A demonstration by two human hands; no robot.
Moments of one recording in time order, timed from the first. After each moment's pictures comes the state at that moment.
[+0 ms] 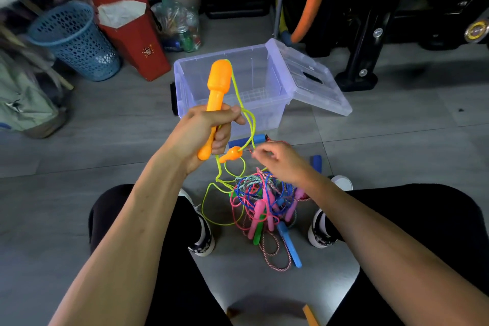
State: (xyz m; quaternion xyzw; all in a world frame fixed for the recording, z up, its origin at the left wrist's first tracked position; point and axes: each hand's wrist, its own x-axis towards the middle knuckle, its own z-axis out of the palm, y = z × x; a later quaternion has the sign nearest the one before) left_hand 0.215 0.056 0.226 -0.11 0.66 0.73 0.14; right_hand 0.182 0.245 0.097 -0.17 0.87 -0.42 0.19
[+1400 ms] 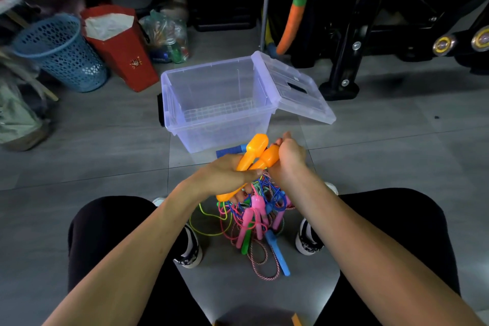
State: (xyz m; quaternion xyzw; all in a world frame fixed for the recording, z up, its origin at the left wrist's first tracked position) left_hand 0.224 0.108 0.185 -0.03 0.82 0.47 0.33; right_hand 0.168 0.242 0.154 0.40 0.53 -0.73 0.13
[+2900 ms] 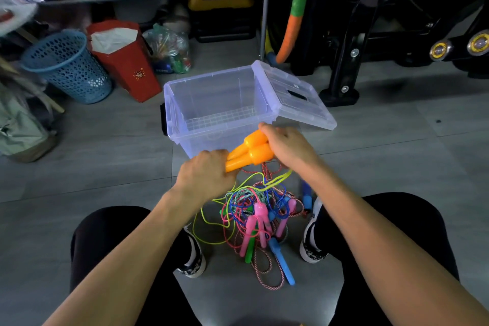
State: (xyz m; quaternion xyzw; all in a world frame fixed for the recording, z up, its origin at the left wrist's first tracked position) left_hand 0.225 0.092 0.193 -0.02 0.99 0.10 0.10; right_hand 0.163 0.260 0.190 0.02 0.87 -0.46 0.16
